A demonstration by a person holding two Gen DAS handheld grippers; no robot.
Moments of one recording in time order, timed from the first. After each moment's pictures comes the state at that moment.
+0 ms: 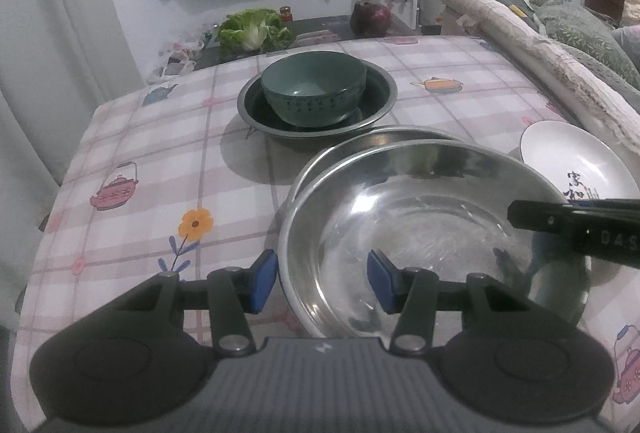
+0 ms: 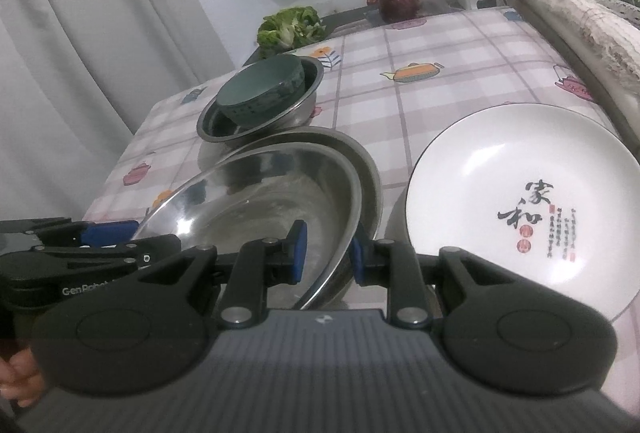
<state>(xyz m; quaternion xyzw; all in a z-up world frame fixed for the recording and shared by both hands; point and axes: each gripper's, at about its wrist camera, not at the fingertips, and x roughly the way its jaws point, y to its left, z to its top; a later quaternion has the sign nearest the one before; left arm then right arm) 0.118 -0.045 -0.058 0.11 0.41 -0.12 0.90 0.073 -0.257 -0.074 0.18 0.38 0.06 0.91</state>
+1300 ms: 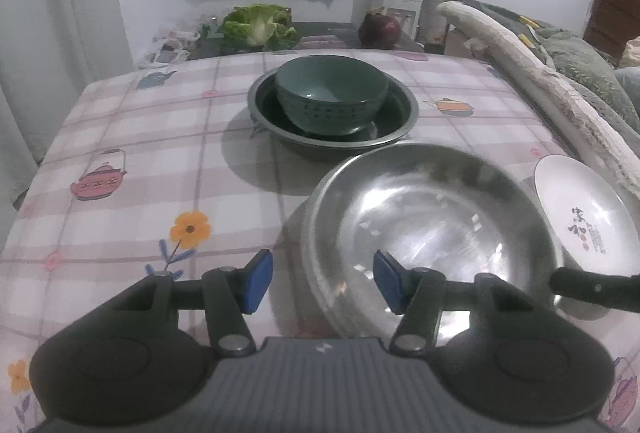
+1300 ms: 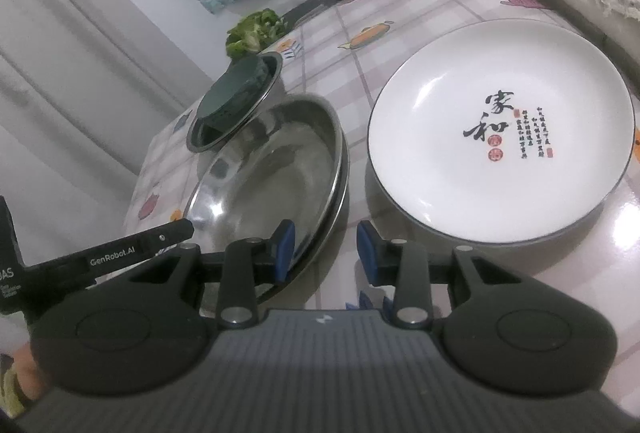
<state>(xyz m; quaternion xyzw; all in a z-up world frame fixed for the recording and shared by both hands) 0.147 -0.020 -0.071 0.05 0.41 -0.14 0.90 0.039 -0.278 -0.090 0.31 0.38 0.02 0.87</state>
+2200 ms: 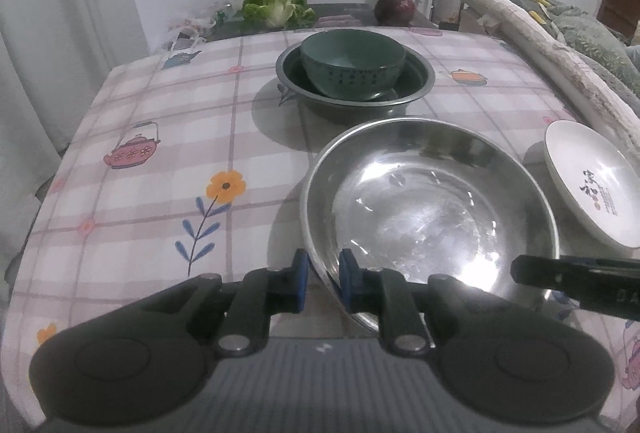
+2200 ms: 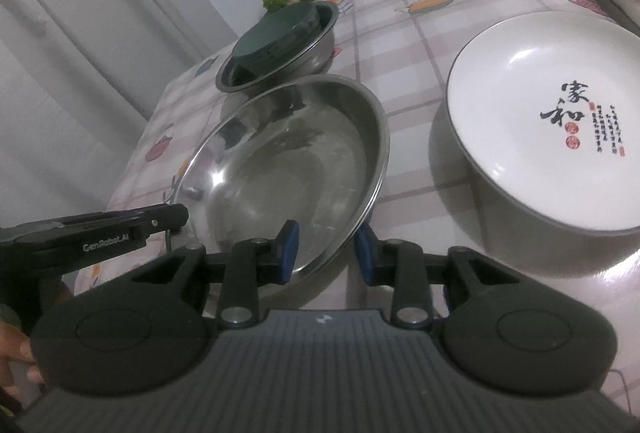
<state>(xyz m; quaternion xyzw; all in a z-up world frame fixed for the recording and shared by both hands) 0.116 -0.001 -0.068 0.07 0.43 -0.11 0.89 0.055 -0.231 -0.098 0.24 0.42 0.08 0.87</state>
